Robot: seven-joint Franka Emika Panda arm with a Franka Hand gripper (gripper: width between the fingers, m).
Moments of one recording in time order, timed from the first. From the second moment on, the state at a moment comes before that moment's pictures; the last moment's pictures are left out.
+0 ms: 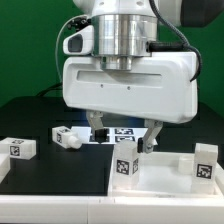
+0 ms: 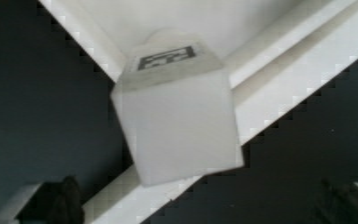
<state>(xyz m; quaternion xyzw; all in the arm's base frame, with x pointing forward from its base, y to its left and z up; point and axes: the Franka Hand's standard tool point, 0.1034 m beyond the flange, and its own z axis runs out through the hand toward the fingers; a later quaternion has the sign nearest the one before) 0.641 -0.020 0.096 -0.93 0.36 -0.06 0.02</state>
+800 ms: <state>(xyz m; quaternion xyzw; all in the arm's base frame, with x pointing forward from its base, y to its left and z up) 0.599 0.009 0.094 -0.91 0.40 -0.03 0.02</state>
